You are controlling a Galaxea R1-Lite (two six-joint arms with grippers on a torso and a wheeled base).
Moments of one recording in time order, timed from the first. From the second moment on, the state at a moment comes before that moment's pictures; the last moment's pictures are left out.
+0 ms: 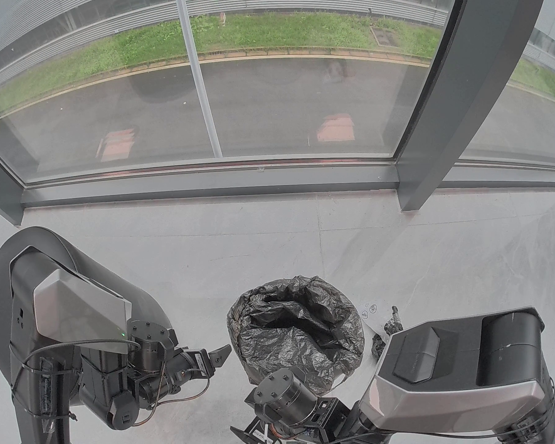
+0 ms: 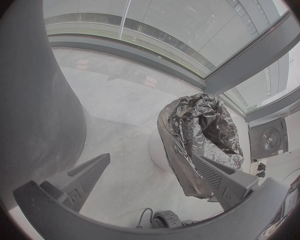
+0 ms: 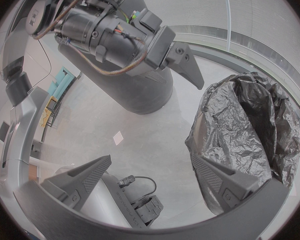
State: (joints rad) left arm -0.43 2.38 -0.26 -1.55 0.02 -0.48; right arm 1.05 2.44 -0.89 -0.81 -0.09 -0.03
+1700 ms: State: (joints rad) left arm -0.44 2.39 -0.27 -1.55 0.02 -0.48; right arm 1.02 2.48 -0.92 -0.79 -0.06 0.06
